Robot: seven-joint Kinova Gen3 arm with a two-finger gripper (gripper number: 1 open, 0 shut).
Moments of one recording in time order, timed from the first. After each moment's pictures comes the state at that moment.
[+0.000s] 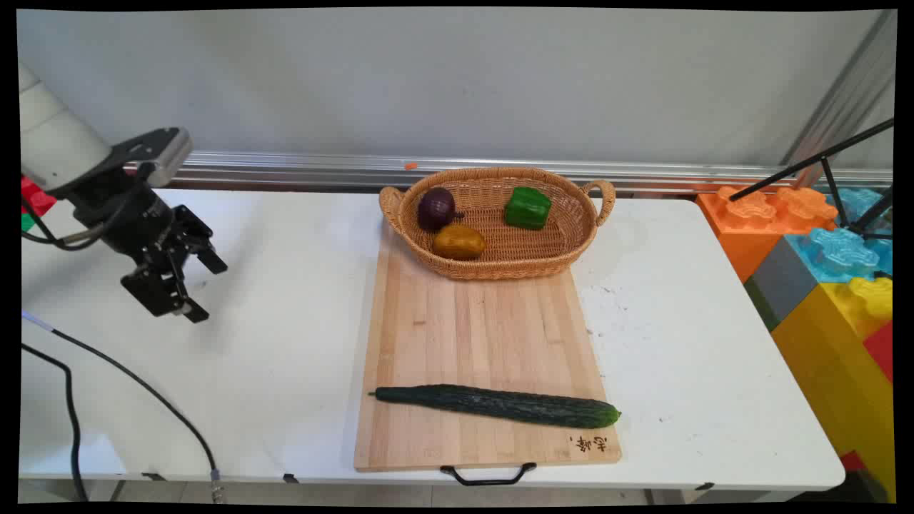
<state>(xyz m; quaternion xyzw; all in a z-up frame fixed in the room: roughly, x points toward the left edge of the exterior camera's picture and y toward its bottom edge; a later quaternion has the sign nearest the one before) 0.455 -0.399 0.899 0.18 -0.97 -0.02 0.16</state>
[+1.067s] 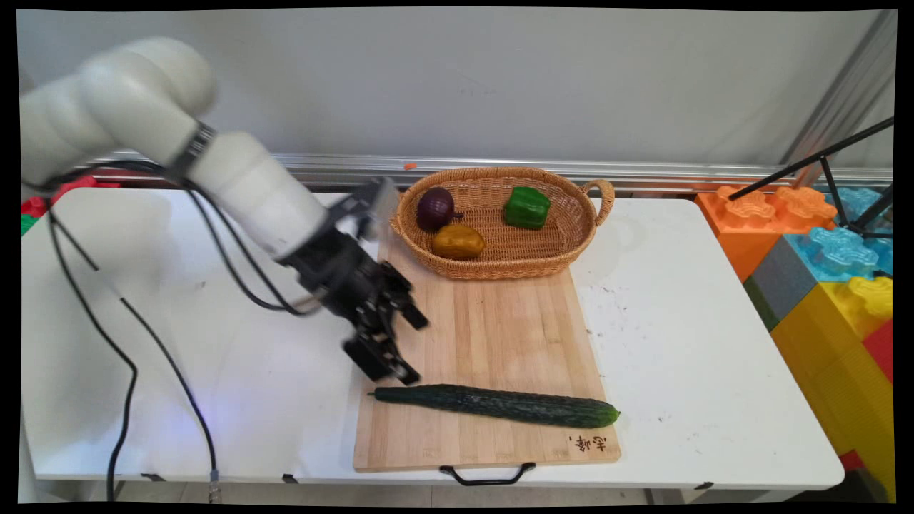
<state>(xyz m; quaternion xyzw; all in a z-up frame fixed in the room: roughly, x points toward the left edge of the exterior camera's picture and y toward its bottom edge) 0.230 -0.416 0.845 0.10 -0.94 -0.06 0.31</state>
